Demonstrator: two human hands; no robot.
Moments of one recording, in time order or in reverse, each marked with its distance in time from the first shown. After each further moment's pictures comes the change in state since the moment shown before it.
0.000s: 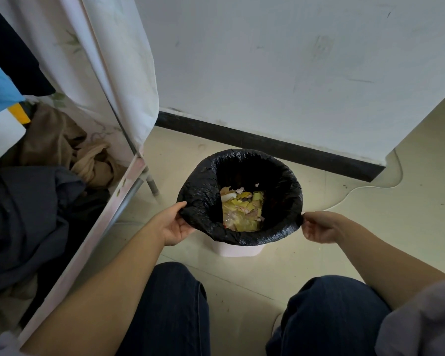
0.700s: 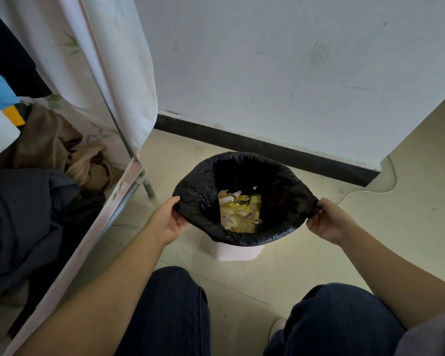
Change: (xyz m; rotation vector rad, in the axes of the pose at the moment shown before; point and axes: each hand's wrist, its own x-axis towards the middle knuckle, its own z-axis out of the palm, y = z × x) left_hand -0.004 0.008 0.011 -0.232 0.013 0.192; right_hand -0.032 -0.012 0.005 0.259 0.025 -0.274
